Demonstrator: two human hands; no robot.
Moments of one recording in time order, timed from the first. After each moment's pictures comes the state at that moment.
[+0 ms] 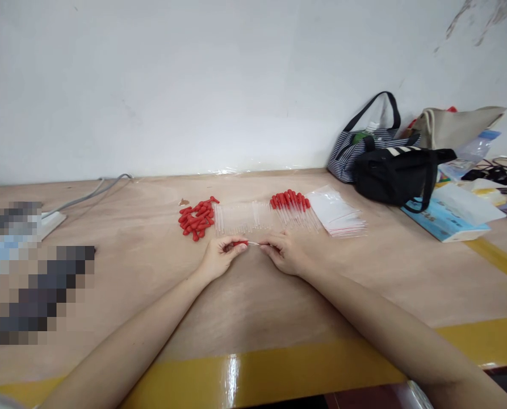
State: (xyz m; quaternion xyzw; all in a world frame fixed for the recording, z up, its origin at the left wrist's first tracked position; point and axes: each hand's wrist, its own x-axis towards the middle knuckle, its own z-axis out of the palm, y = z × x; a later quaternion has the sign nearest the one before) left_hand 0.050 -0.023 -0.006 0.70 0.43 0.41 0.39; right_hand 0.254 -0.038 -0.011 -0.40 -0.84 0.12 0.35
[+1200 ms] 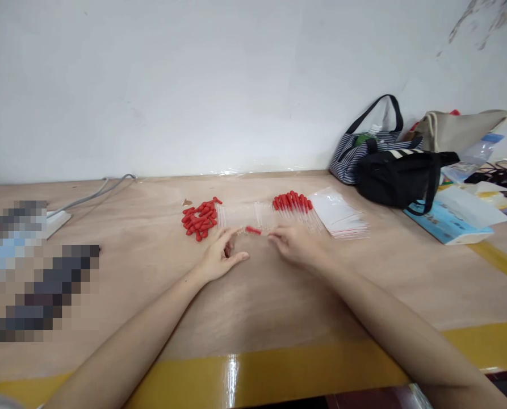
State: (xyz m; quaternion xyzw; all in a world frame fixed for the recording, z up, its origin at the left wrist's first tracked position) left_hand 0.032 -0.025 -0.001 0.81 0.41 0.35 0.24; right_hand 0.266 -0.027 0.019 -0.48 -0.83 0.04 0.27
